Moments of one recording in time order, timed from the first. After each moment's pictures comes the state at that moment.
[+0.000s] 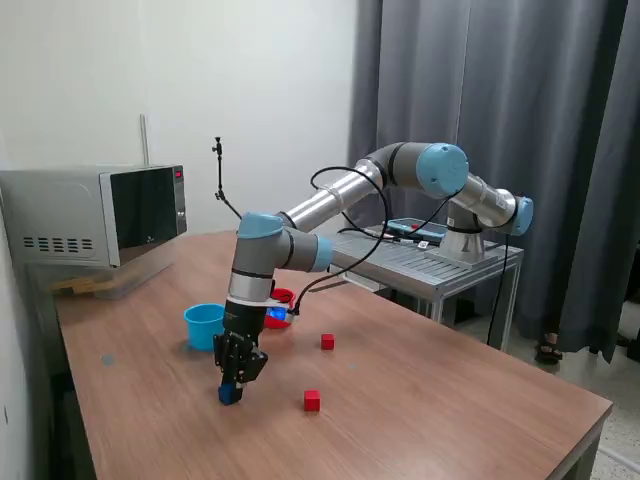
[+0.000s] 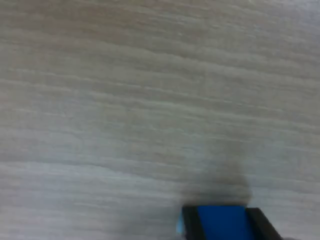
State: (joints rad) arm -0.07 -0.37 0.76 -2.25 -1.46 -3.29
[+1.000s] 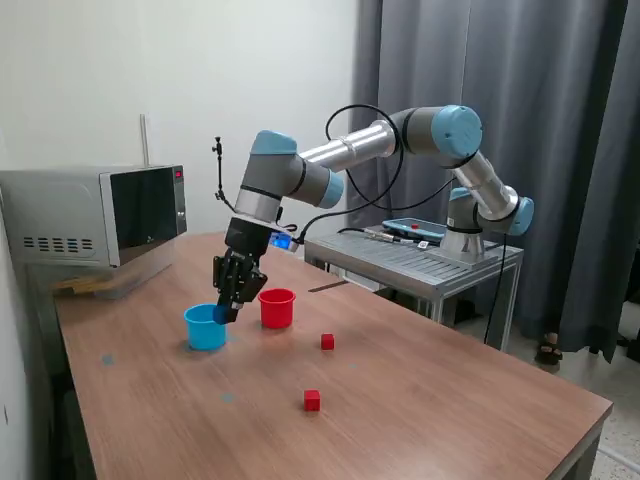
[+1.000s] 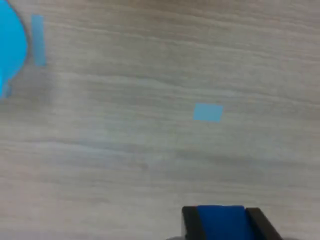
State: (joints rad) arm -0.08 -0.60 0.87 -2.21 -1.51 -3.27
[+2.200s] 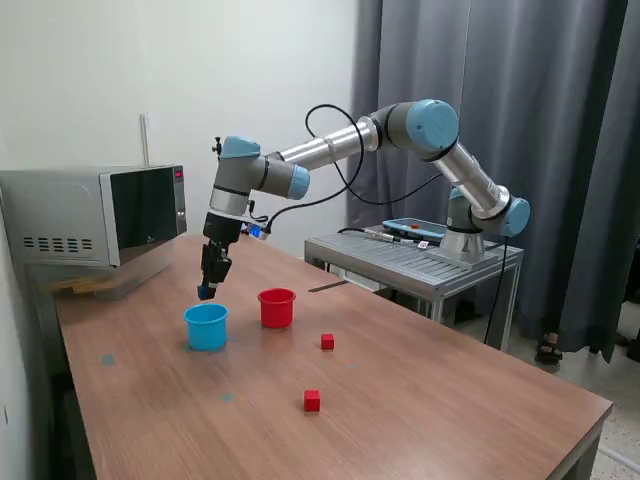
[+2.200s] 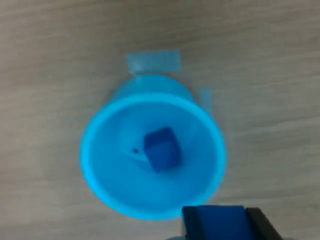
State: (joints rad) arm -0.26 -0.63 0.95 -2.17 -1.53 -3.17
